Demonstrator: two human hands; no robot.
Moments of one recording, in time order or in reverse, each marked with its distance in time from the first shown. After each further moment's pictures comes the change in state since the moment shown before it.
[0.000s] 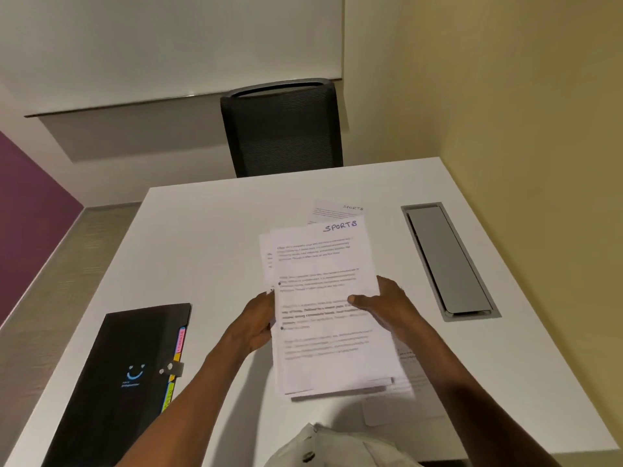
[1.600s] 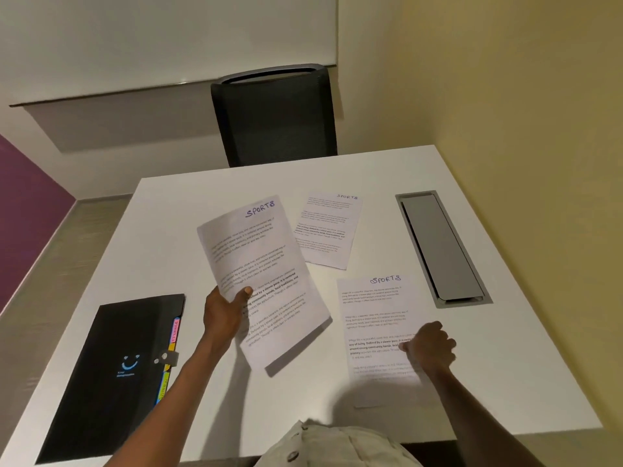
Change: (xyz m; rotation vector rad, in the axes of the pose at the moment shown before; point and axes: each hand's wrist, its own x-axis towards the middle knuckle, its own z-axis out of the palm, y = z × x) left_hand -0.011 -0.018 -0.039 0.424 0.621 0.354; right_hand 0.002 0.146 -0.039 -0.720 0.498 0.542
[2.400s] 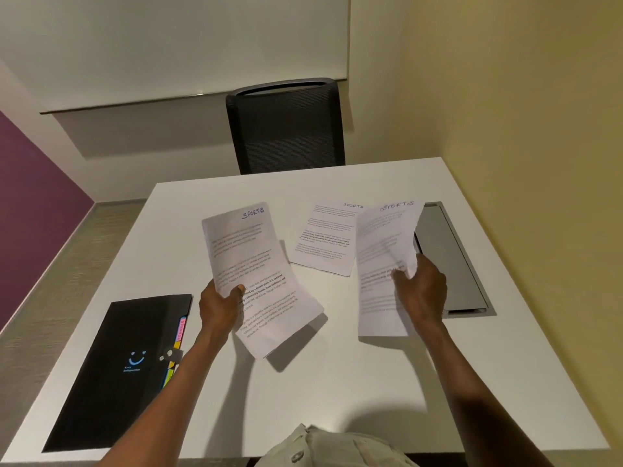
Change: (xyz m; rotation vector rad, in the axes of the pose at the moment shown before) left_hand 0.004 0.009 -0.008 0.008 0.126 -0.042; right_hand -0.052 -0.081 -0.110 0.576 0.320 -0.548
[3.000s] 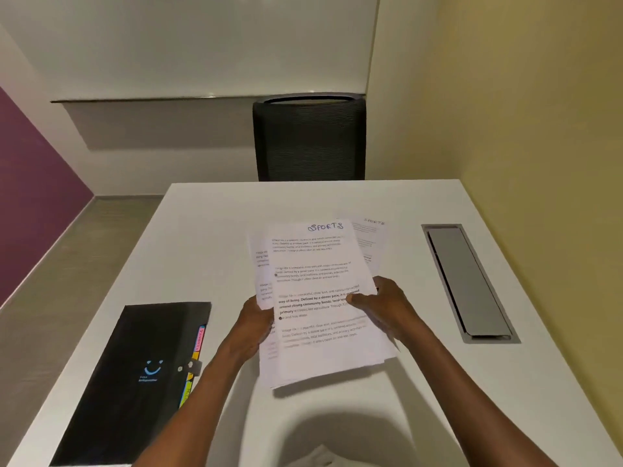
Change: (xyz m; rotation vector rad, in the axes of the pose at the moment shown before) left_hand 0.017 0.000 -0.018 -0.198 -0.513 -0.117; right_hand -0.027 -0.086 0.068 0.251 -0.643 0.212
